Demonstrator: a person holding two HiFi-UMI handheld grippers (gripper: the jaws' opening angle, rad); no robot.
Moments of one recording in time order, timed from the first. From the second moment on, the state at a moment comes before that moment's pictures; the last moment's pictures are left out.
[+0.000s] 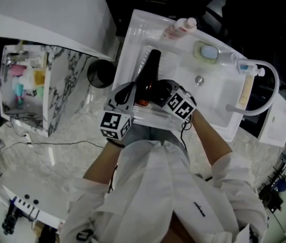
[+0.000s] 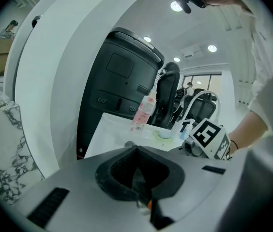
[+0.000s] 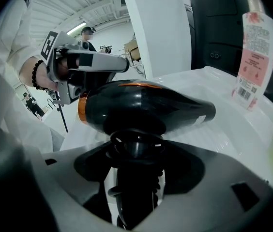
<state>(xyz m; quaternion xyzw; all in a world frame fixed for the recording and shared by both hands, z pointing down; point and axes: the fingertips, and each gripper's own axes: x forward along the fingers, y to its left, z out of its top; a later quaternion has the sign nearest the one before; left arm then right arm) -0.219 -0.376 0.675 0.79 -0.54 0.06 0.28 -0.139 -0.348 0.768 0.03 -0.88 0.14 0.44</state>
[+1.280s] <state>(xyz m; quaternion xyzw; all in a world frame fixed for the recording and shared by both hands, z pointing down) -0.203 -0.359 0.636 0.80 -0.53 0.04 0.27 -0.097 -0.372 0.702 0.12 -0.91 0.18 0.35</state>
